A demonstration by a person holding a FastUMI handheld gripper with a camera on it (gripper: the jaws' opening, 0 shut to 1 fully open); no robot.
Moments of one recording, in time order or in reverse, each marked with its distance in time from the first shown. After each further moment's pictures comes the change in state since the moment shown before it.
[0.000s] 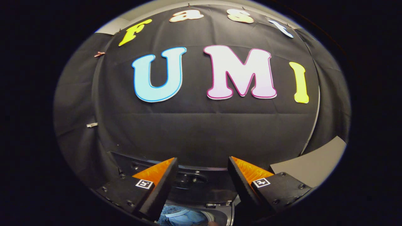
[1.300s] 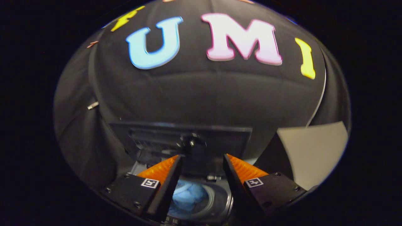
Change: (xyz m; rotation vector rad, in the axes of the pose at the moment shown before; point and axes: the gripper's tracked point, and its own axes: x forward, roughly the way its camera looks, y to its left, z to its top) arm -0.059 -0.019 -0.016 -0.018 0.196 0.102
